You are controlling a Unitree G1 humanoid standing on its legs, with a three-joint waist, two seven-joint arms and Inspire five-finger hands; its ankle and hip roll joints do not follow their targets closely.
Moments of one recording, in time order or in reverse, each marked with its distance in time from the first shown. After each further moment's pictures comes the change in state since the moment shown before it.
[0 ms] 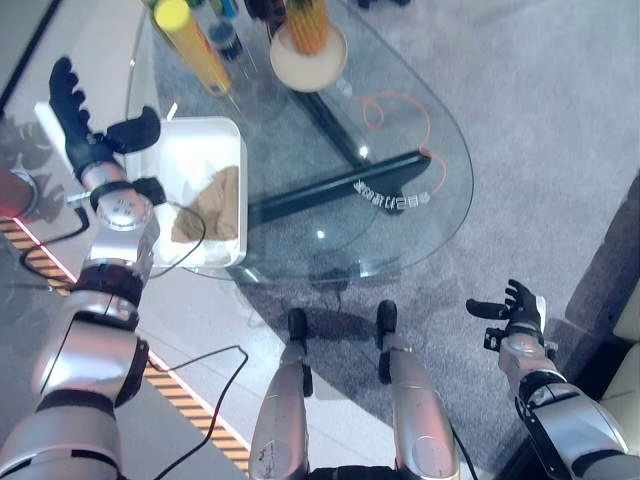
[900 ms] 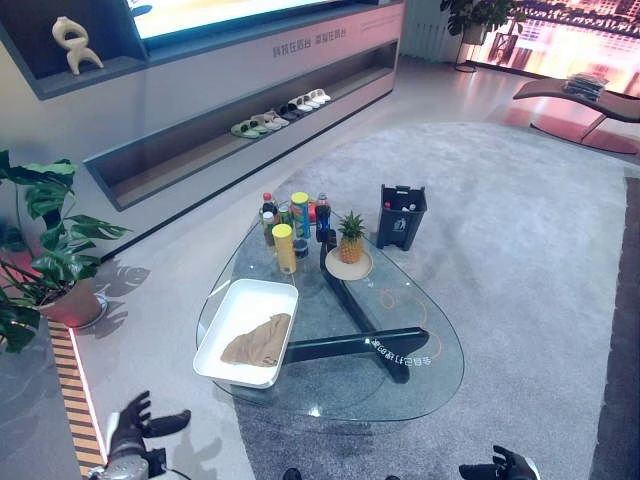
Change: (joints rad) left arm 0.743 -0.328 0.064 0.291 0.169 0.022 -0.453; right arm 0.466 0.132 -0.089 0.043 -0.281 0.102 0.151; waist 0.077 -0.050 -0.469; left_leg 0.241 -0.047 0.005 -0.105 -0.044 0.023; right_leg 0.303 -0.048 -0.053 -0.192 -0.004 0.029
